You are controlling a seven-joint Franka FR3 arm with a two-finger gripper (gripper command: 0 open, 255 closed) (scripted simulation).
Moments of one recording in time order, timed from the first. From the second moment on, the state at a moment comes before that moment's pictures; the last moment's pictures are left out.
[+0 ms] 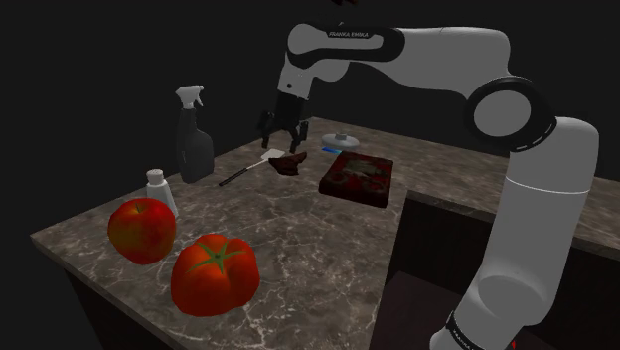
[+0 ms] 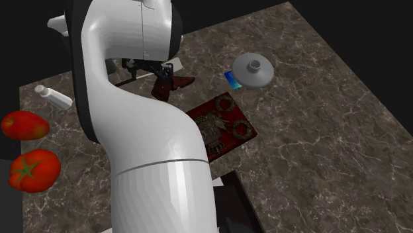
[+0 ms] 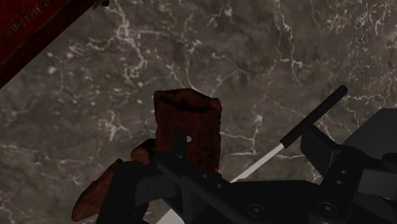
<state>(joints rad) 0.00 0.19 0.14 -1.48 0.28 1.65 0.35</state>
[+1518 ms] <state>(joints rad) 0.05 -0.04 0.16 -1.88 0.02 1.99 0.31</state>
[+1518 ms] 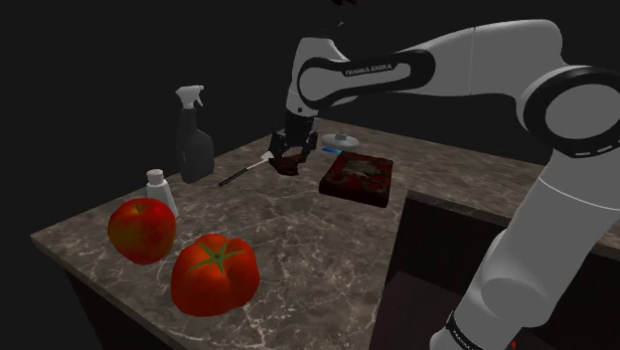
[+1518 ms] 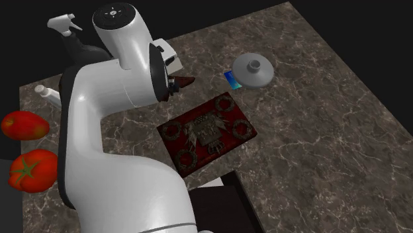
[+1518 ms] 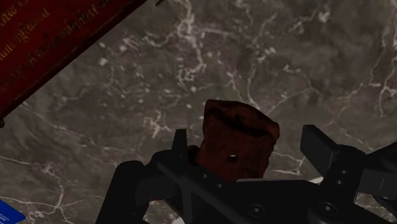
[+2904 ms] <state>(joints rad) 0.05 -0.03 0.16 -1.91 0.01 2.03 0.32</state>
